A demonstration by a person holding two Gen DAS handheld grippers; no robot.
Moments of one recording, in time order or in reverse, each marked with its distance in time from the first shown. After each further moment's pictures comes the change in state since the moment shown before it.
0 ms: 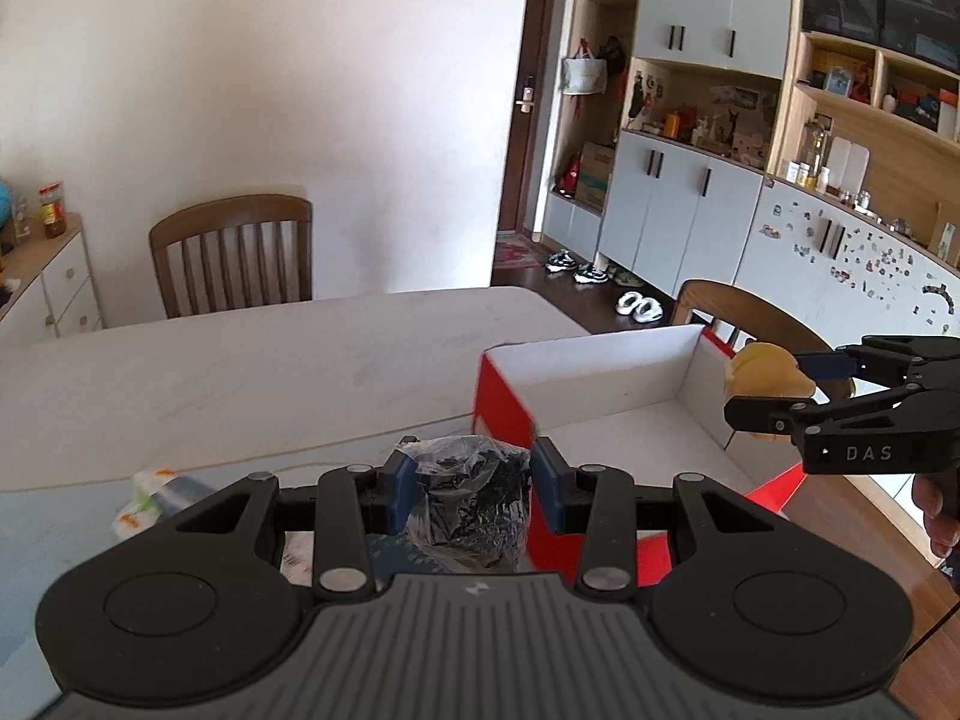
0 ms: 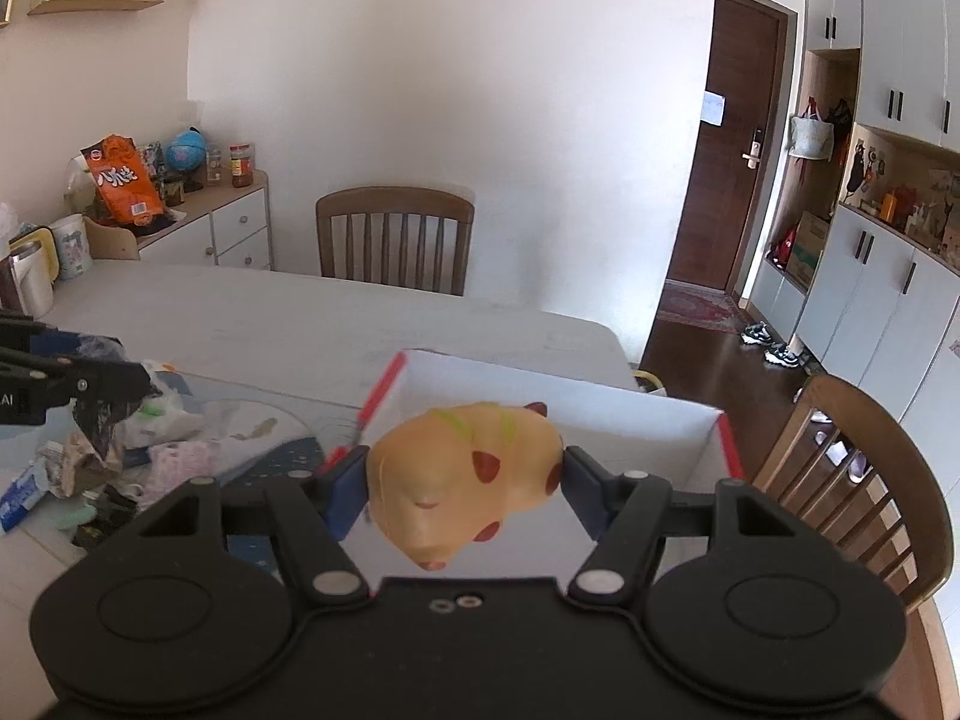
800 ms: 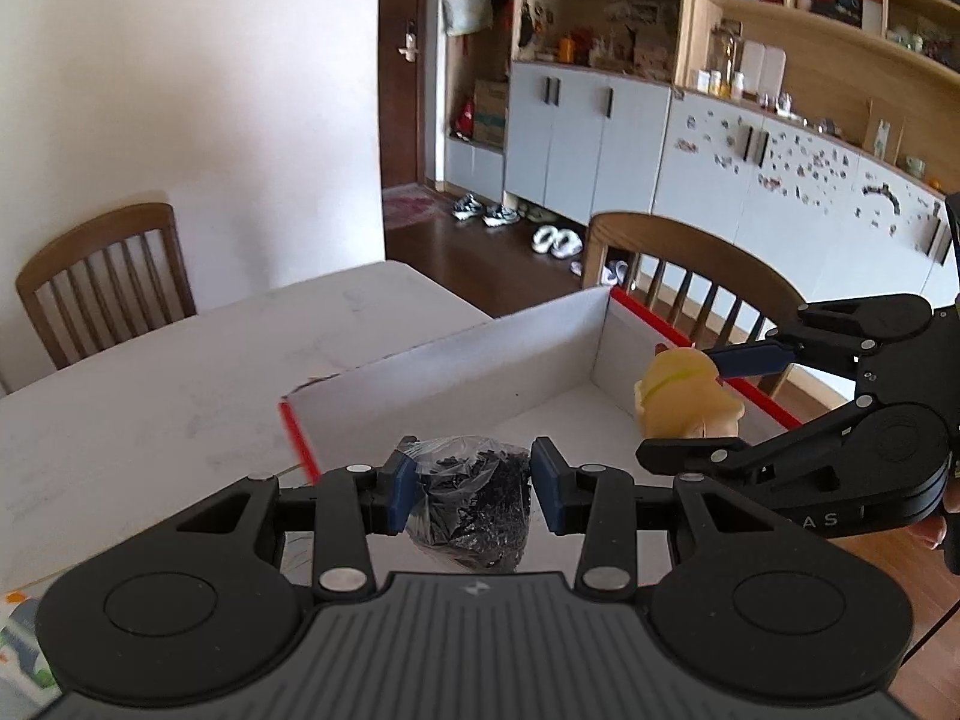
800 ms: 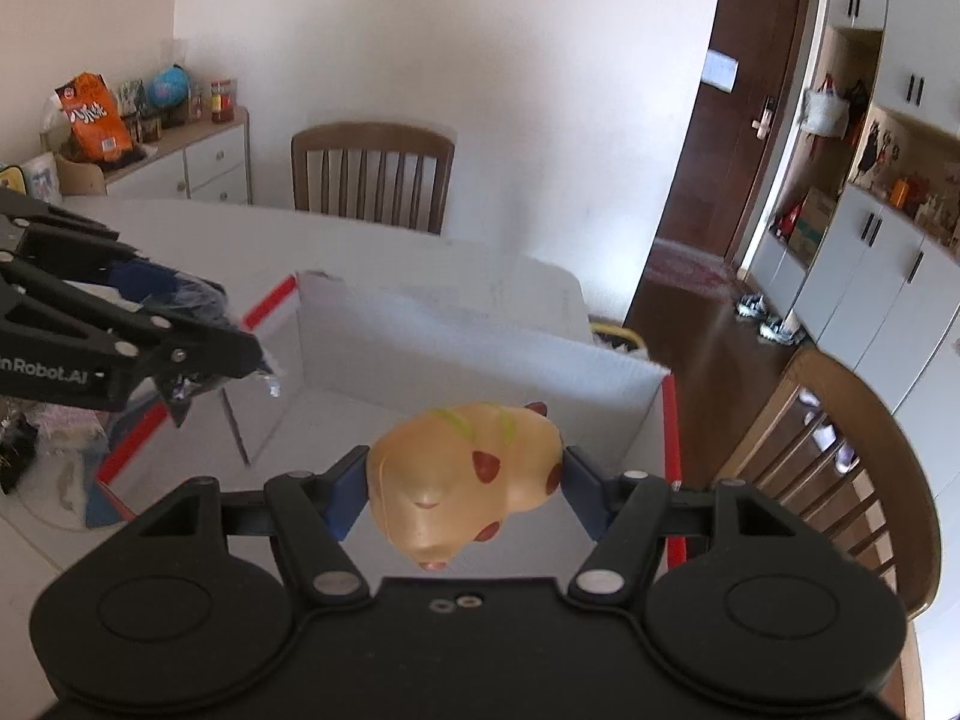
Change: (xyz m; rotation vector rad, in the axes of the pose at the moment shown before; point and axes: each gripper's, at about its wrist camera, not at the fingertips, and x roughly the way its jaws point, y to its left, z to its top) left arm 0.121 -0.088 0.039 0.180 0.121 -0.142; right arm 0.055 -0.064 -0.017 -0.052 0.124 0.004
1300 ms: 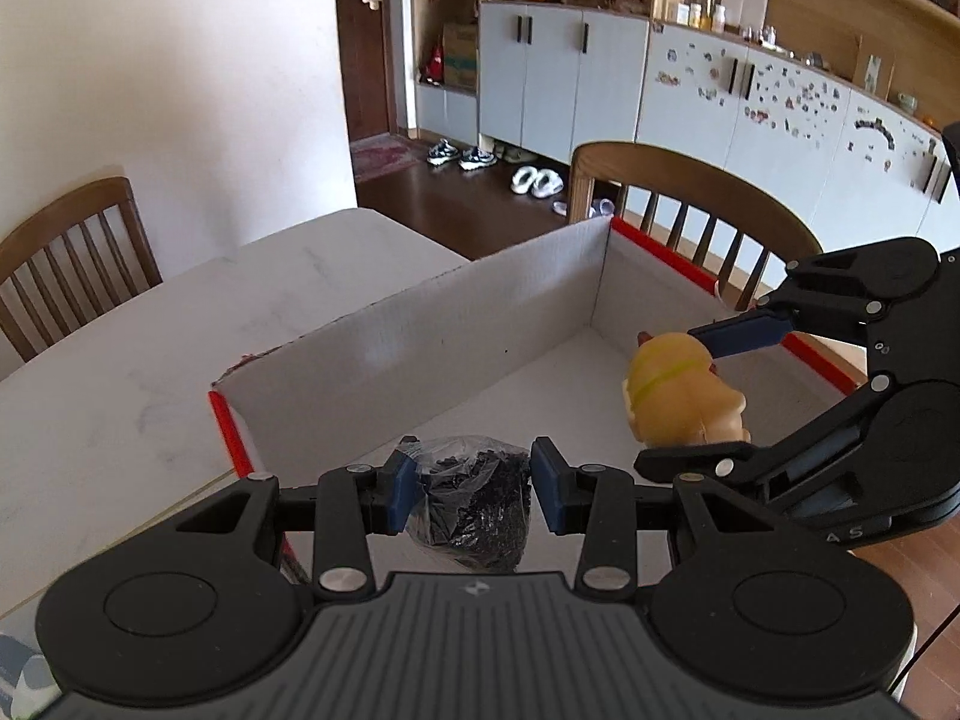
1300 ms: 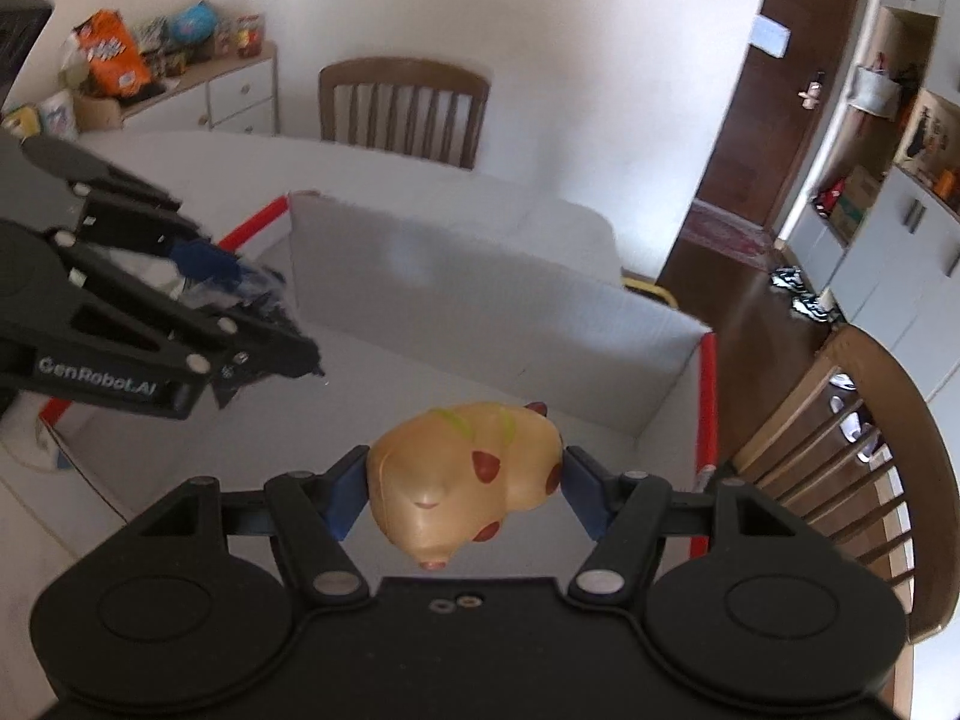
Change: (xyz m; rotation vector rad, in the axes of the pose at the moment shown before) left arm 0.060 -0.007 0.000 0.065 0.119 -0.028; right arm 0.035 -0.014 -0.007 -0.084 0.118 0.063
